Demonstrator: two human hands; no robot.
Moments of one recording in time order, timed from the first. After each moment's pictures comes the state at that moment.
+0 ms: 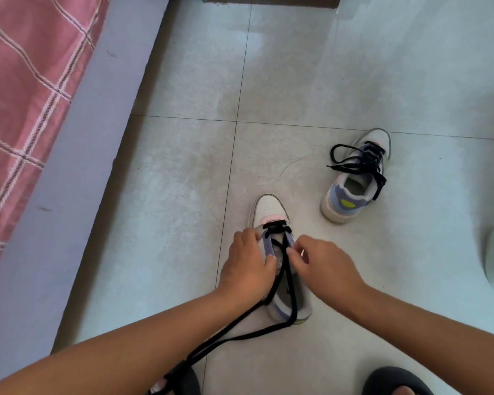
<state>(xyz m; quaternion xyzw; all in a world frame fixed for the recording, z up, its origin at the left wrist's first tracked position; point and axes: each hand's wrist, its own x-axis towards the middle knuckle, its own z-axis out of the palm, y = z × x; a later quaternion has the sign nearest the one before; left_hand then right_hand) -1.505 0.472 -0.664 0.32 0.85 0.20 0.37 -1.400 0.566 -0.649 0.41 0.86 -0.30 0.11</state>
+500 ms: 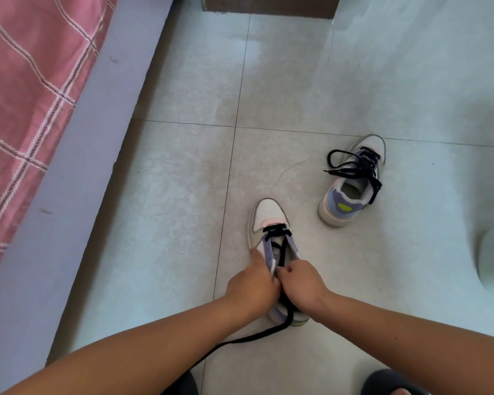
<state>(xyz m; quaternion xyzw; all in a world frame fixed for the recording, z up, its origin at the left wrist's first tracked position) -1.487 0.469 -0.686 0.35 0.83 0.04 0.44 -1.412 0.541 -0.680 0.51 0.70 -0.46 0.18</state>
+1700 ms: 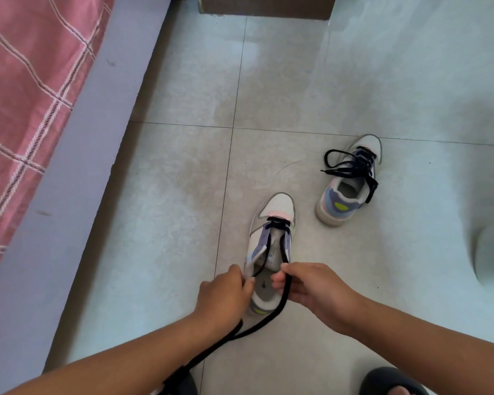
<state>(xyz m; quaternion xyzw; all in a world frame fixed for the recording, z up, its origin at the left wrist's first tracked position) -1.508 0.434 -0.668 0.36 0.85 0.01 0.38 -1.391 0.546 -0.646 0.53 0.41 -0.74 0.05</state>
